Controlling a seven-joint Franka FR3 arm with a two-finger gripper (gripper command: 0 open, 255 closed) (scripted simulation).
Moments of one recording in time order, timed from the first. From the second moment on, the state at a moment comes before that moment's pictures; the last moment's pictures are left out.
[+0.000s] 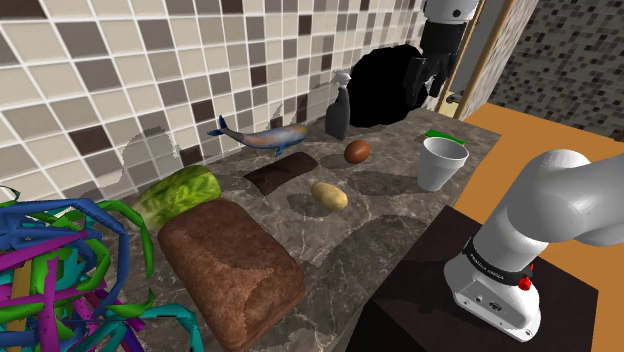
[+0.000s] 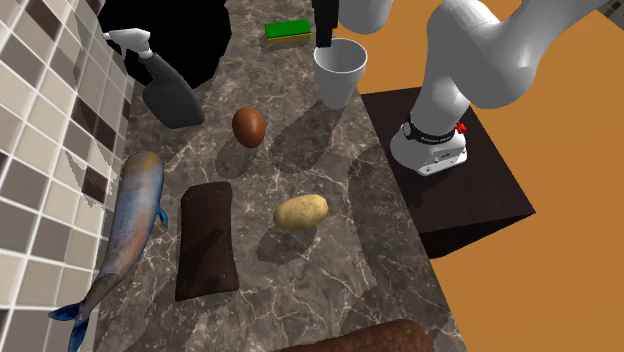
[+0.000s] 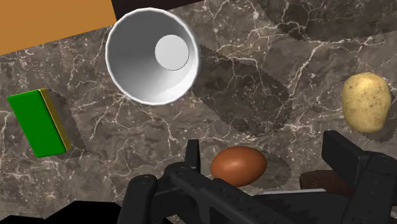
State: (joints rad) arm 0.02 -0.81 0.01 -2.42 -0.05 1.59 0.14
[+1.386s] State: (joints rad) arm 0.14 -0.30 0.27 -2.43 0.10 2.02 0.41
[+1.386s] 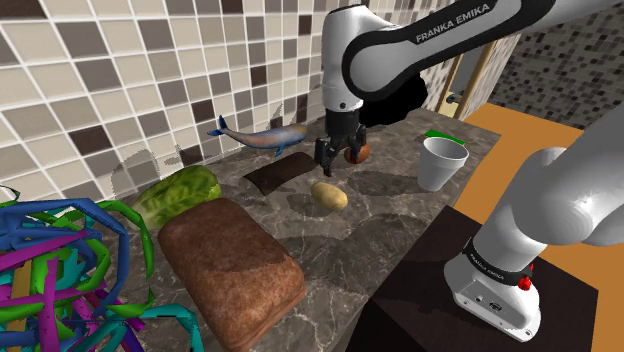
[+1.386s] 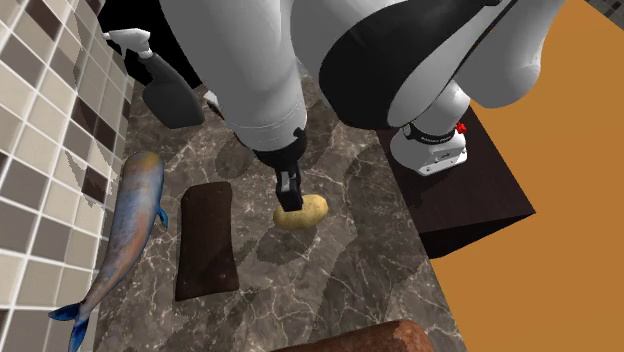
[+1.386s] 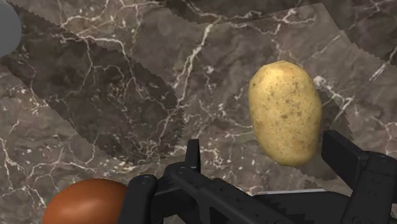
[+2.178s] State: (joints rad) arm 0.16 -0.10 0.32 -2.44 0.09 2.20 0.48
